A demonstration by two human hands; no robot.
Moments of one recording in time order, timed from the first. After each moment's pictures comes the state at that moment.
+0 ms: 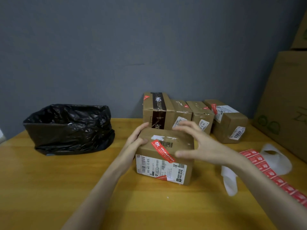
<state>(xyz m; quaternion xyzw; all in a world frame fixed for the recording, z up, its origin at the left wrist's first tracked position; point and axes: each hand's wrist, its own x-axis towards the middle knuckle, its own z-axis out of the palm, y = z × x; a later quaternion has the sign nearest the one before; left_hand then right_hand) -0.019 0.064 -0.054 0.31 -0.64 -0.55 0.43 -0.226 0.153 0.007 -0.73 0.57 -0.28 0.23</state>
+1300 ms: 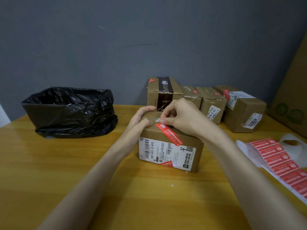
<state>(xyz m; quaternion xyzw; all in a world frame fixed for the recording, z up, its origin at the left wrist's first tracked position) -0.026 0.059 -0.055 0.31 -0.67 -0.51 0.45 -0.173 0.109 0.011 -0.74 0.60 -0.29 0.11</state>
